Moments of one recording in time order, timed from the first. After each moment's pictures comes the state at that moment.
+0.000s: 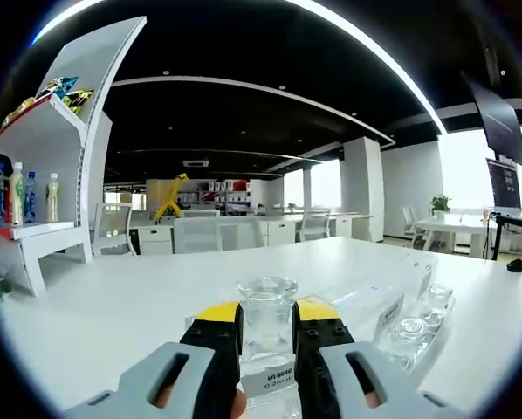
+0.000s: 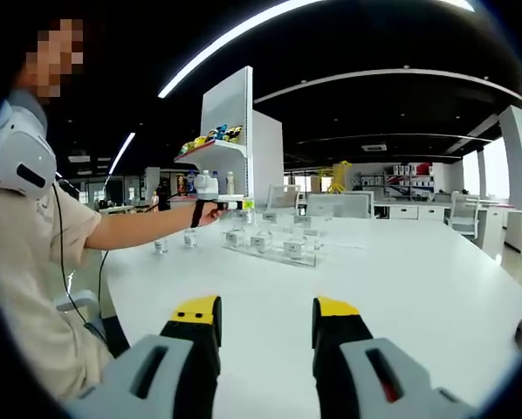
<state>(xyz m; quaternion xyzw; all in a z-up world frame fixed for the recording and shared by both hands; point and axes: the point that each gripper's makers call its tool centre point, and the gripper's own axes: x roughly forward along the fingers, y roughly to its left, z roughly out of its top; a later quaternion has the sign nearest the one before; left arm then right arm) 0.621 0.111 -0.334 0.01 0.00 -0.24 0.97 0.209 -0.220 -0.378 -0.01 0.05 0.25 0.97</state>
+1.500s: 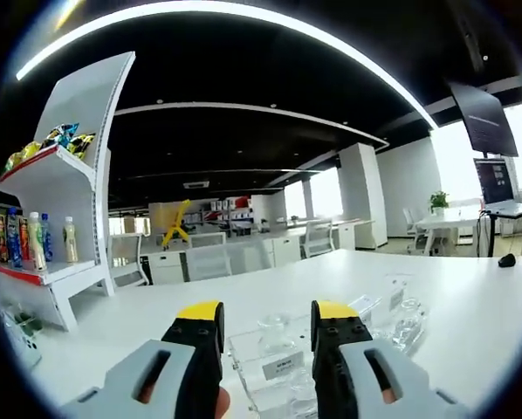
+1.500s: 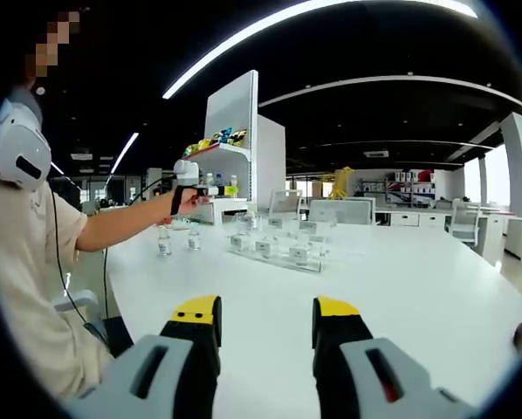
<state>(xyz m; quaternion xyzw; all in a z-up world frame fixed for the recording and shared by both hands) 0.547 0.150 -0.267 0.04 -0.04 -0.23 0.97 0.197 -0.204 -0.369 -0.02 0.03 0.26 0.97</state>
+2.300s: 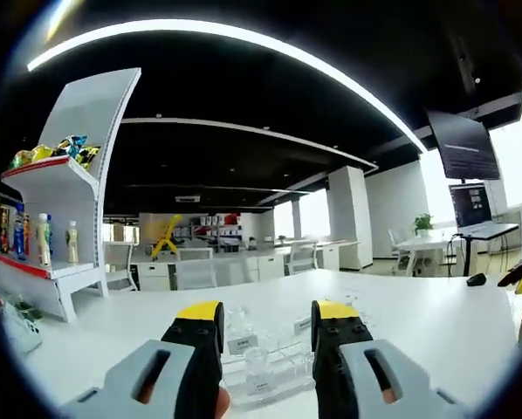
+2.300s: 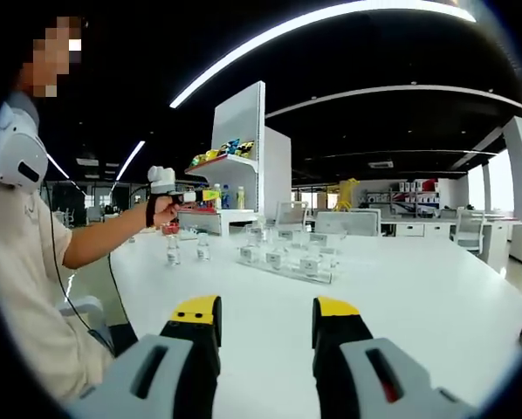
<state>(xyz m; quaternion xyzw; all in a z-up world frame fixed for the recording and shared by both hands) 0.421 0.156 -0.252 0.01 -0.08 -0.26 0.96 0.188 -0.195 -0.363 -0.01 0.00 0.27 0.96</state>
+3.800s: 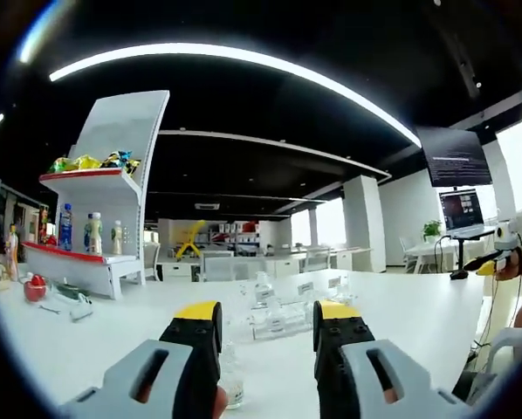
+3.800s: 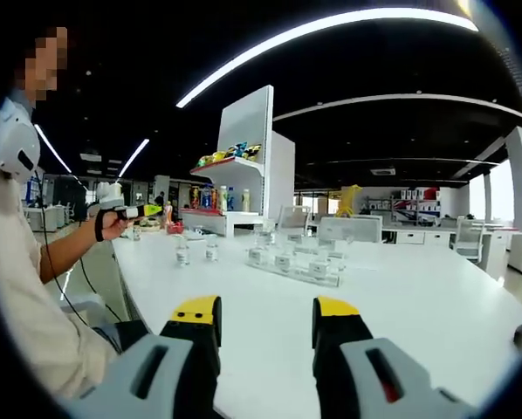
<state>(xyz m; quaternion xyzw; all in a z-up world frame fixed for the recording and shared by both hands) 0.265 0.284 -0.294 -0.01 -0.10 -0.20 0.97 0.153 -0.179 -0.355 -0.03 -0.01 0.27 0.96</state>
